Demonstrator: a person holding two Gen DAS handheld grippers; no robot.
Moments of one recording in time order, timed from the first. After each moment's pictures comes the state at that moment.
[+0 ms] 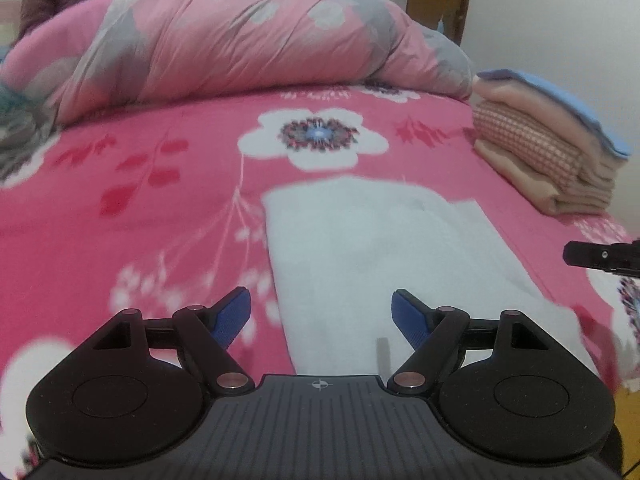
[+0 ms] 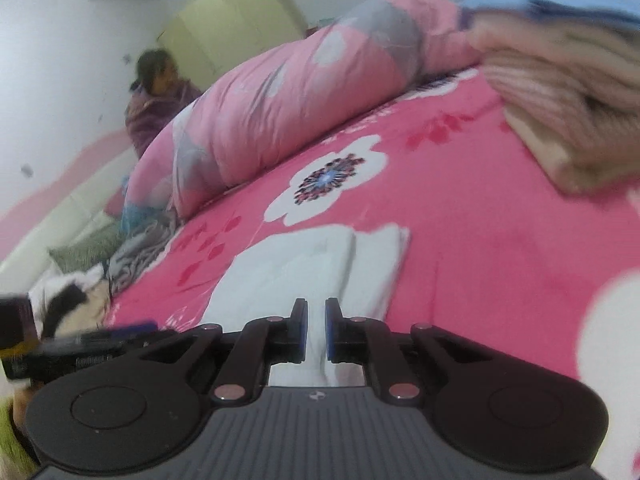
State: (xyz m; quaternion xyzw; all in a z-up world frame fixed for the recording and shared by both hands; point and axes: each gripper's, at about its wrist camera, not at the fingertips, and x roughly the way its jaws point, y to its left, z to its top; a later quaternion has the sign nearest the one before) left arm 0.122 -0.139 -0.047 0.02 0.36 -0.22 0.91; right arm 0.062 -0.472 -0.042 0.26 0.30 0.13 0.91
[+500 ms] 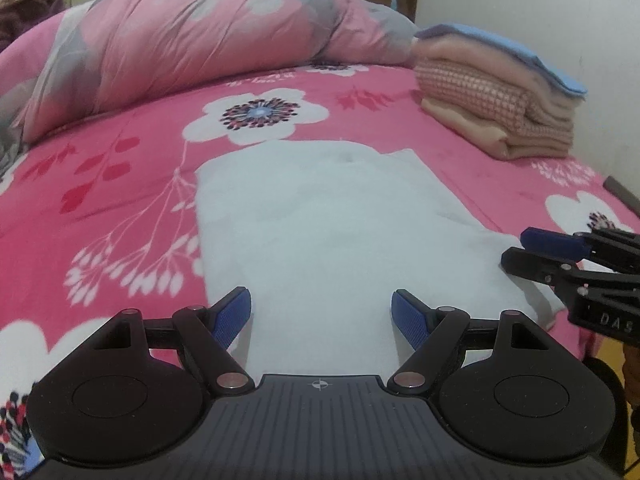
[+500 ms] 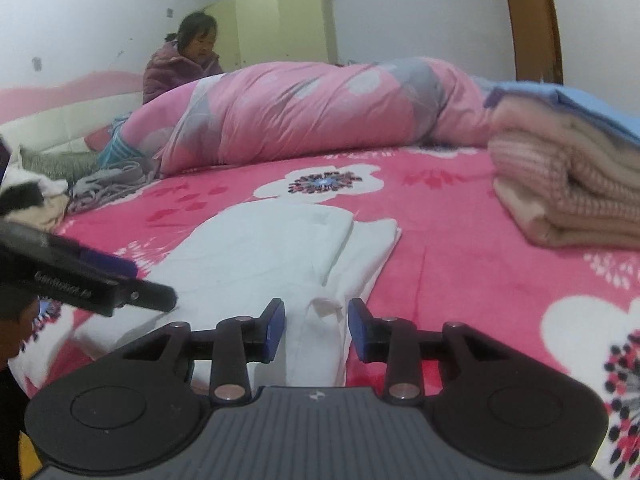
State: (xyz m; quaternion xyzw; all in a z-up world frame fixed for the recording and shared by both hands) left arm 0.094 -0.183 -0.060 0.08 0.35 -0.26 0.90; right arm 0.005 -0.396 -0.065 0.02 0.22 0.09 0.97
